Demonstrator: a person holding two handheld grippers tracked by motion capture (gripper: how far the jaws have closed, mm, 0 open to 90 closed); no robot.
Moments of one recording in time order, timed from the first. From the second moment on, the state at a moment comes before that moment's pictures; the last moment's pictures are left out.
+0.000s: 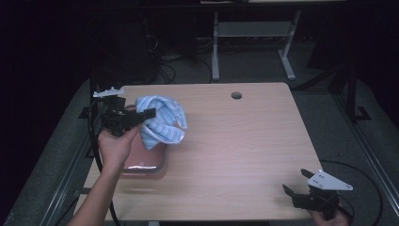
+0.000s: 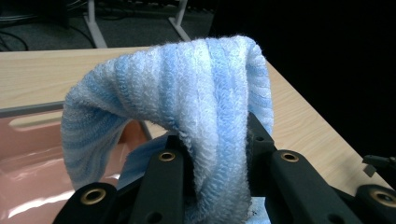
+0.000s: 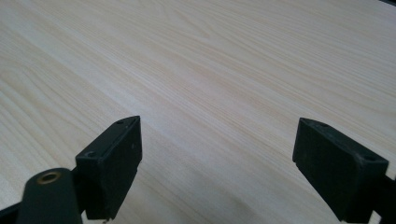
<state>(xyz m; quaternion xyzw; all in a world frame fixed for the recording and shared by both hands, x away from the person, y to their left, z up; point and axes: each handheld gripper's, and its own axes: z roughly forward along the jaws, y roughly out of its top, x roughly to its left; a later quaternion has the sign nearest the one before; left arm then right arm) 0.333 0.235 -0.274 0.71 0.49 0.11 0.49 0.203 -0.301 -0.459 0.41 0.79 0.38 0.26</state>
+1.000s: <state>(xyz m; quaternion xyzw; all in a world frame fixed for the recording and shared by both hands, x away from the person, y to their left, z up) 0.341 0.186 -0.270 0.75 0.44 0.09 0.48 0.203 -0.299 -0.458 0.40 0.79 0.38 0.26</state>
